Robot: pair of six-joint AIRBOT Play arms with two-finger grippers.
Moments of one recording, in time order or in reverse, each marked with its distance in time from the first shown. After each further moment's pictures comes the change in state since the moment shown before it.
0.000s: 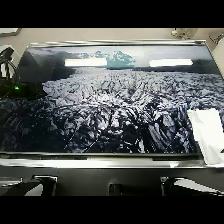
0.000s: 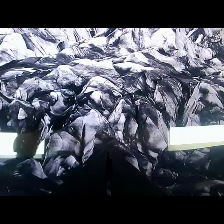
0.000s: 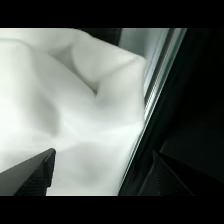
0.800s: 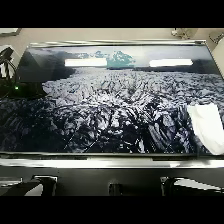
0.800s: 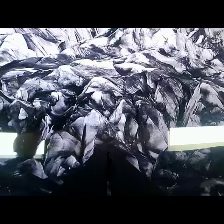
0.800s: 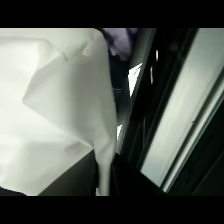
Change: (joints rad) left arm 0.003 0.000 0.000 0.000 0.000 0.000; right arm 0.000 -0.082 0.105 0.140 0.041 0.061
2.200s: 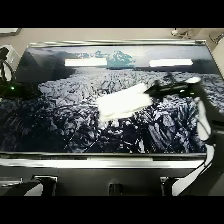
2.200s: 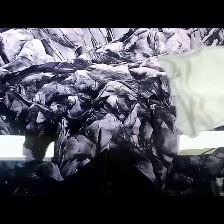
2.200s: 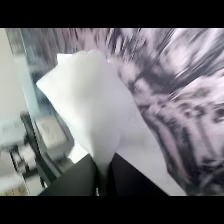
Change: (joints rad) left arm 0.047 0.001 0.000 0.011 0.000 0.045; right arm 0.881 -0.417 0.433 0.917 -0.013 -0.481
